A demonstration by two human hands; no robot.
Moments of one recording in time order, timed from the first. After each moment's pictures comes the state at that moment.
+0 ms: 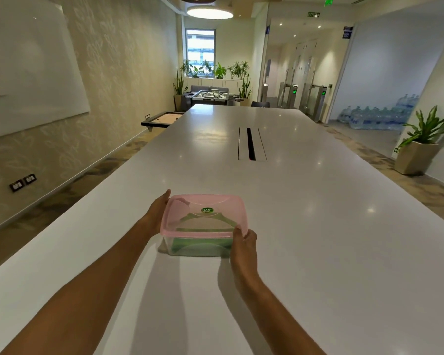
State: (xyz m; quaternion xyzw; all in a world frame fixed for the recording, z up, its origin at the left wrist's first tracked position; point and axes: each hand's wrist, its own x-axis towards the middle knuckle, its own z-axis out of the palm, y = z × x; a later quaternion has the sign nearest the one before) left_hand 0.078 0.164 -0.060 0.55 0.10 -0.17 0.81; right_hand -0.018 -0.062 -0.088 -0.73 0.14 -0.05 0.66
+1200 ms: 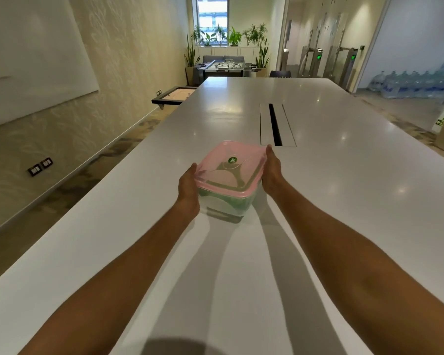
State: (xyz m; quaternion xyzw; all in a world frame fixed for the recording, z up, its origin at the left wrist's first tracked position) left_hand 0.175 0.119 -0.041 0.54 0.17 0.07 0.82; right_hand 0.255 -0.059 -0.028 -0.60 0.09 -0.01 0.79
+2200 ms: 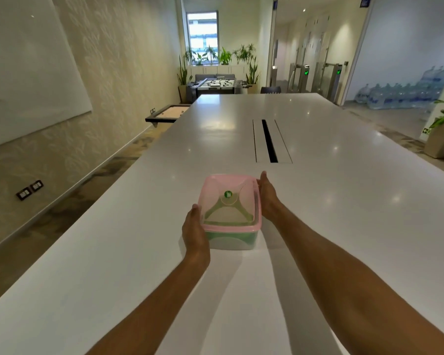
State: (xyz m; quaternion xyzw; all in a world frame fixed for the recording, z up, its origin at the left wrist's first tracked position) left_hand 0.160 0.089 -0.083 0.50 0.21 0.15 0.82; right_hand 0.274 -0.066 -0.056 -0.61 0.07 0.09 0.78
